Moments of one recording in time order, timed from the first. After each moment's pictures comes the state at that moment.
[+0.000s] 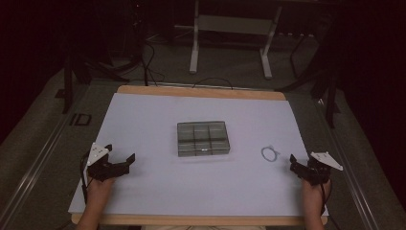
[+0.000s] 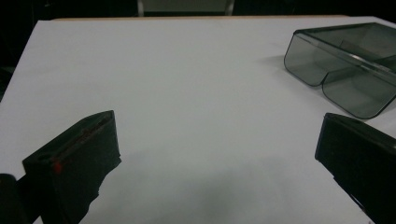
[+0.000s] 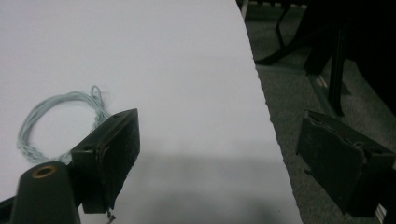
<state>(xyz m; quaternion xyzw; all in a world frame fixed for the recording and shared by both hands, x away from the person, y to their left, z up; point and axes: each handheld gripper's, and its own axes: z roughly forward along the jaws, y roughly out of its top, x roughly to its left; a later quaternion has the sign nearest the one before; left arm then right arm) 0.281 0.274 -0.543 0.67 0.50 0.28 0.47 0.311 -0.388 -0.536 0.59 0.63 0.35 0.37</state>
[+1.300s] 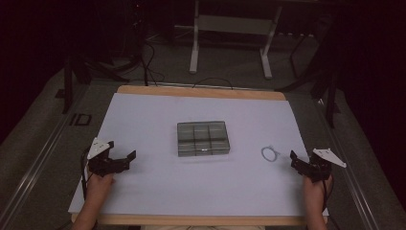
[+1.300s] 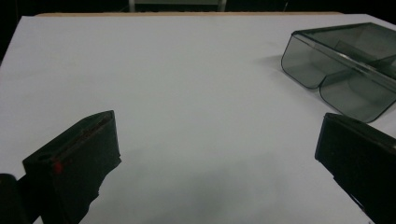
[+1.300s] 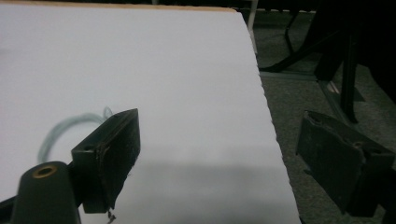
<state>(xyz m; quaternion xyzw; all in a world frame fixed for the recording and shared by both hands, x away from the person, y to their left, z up) 0.296 0.276 -0.536 0.68 0.50 0.25 0.48 0.317 -0.388 -0.524 0.58 0.63 0.38 0.36</state>
